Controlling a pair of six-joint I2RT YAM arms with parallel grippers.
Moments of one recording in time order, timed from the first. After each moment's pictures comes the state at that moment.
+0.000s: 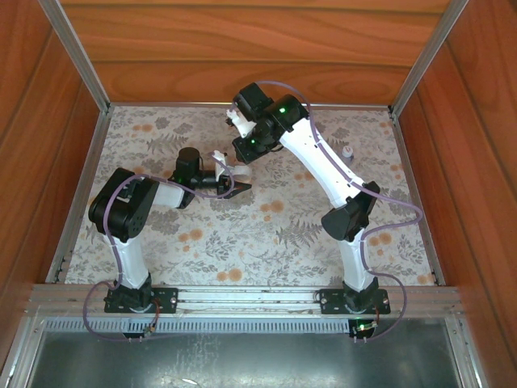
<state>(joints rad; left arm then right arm) -0.41 1.89 0.79 0.81 1.05 0.18 0.78 2.09 2.42 -1.46 -0.11 0.08</state>
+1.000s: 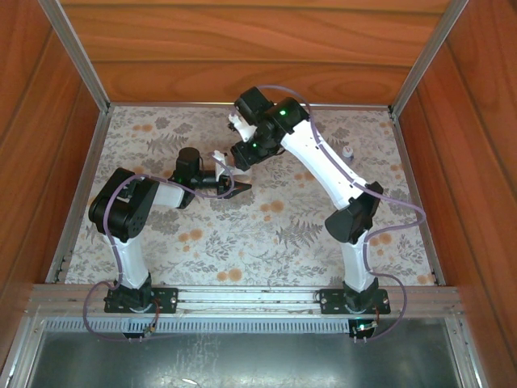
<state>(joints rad) -0.41 1.89 0.79 0.81 1.05 0.18 0.78 2.04 2.33 -1.45 -0.11 0.08</state>
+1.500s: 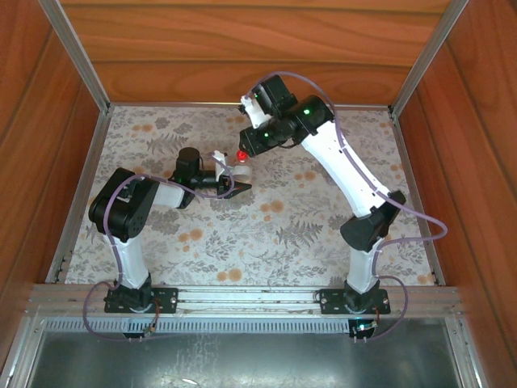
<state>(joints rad) -0.41 1.89 0.79 0.81 1.05 0.18 0.74 1.93 2.27 -1.30 -0.14 0.12</state>
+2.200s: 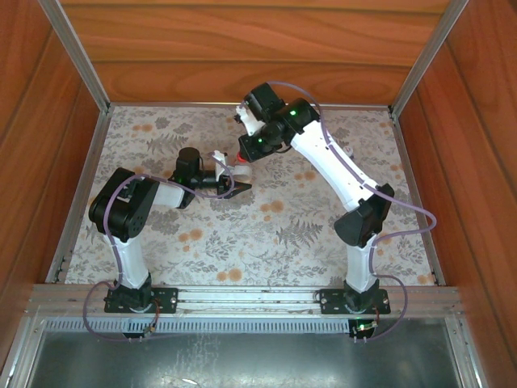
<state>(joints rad) -0.41 1.90 0.79 0.81 1.05 0.18 0.74 1.97 2.21 -1.31 -0.15 0.14</state>
